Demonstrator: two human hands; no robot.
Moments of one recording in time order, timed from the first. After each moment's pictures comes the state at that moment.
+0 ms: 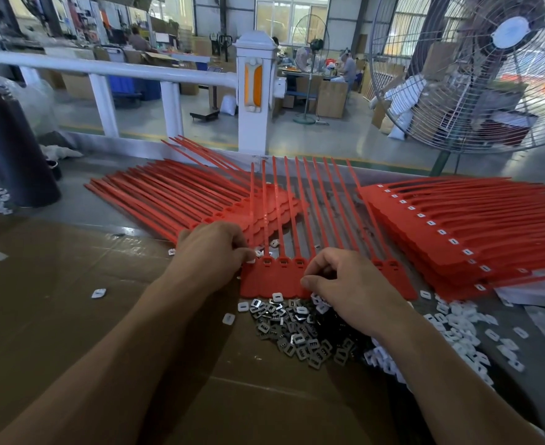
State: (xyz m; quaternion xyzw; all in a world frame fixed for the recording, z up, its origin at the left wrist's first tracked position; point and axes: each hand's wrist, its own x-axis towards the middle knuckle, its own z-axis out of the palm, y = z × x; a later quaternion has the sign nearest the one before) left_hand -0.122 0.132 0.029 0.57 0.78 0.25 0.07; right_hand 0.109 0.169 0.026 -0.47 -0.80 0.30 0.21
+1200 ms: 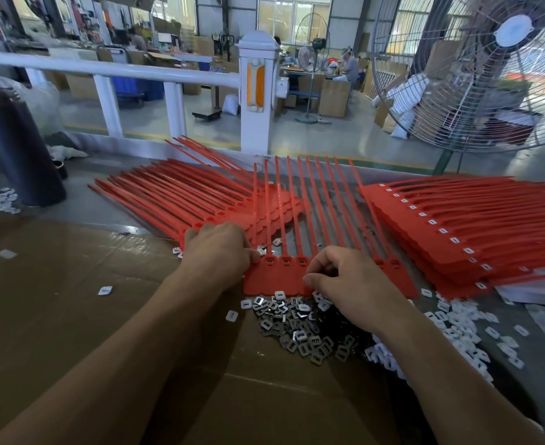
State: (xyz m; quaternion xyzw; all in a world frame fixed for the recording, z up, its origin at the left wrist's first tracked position) left_hand -0.113 0.141 0.030 0.54 0.82 0.17 0.07; right_hand 0.108 0.167 0.030 -0.47 -0.80 0.31 0.21
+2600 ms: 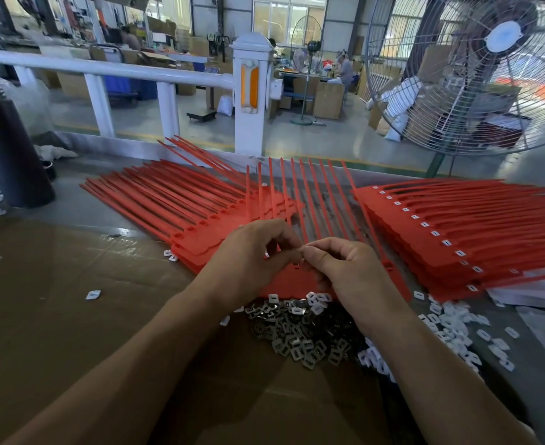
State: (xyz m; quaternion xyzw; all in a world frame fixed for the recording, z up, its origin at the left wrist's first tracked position) left_hand -0.078 0.130 0.027 0.71 0.54 0.44 0.10; right_hand 0.106 0.173 0.025 -0.41 -0.67 0.49 0.38
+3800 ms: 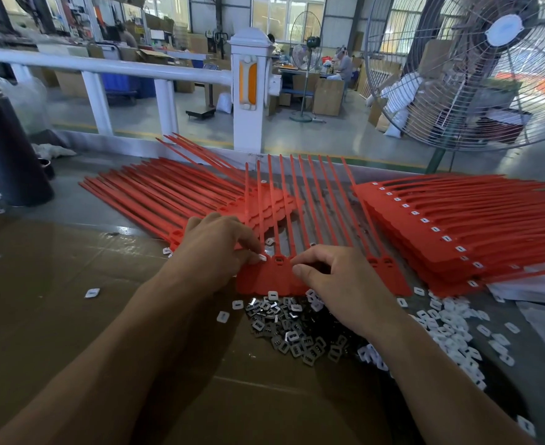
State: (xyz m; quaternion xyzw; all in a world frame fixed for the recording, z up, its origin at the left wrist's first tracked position) left_hand -0.119 0.129 0.031 0.68 0.70 0.23 0.01; right_hand 0.108 0.163 0.025 -0.43 -0.80 0.32 0.26
